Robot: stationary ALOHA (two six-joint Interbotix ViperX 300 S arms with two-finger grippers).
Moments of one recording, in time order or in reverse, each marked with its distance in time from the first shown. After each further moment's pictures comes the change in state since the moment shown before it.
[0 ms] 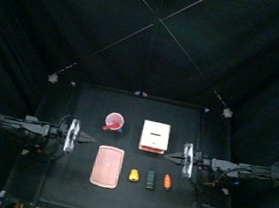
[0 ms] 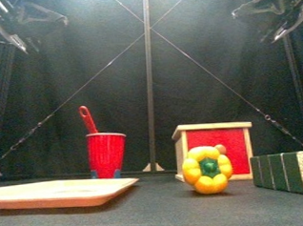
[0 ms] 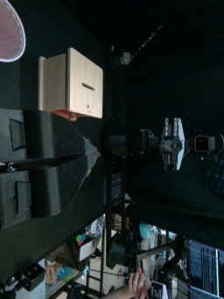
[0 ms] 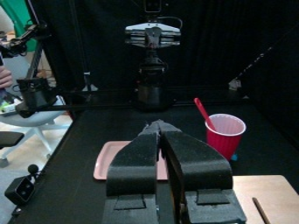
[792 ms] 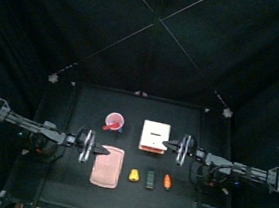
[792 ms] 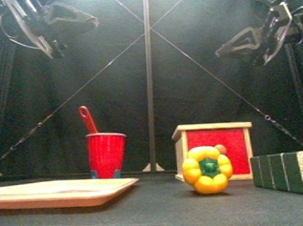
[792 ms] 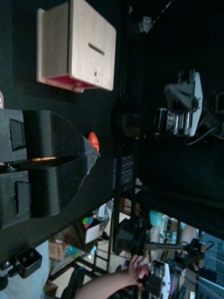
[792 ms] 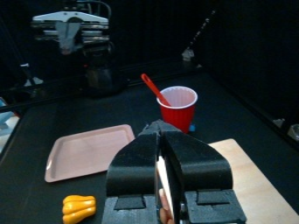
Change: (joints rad) left arm -0.133 0.480 -0.156 -0.121 -0.265 -0.005; right arm -0.256 0.170 -0.006 0.040 -0.020 0.041
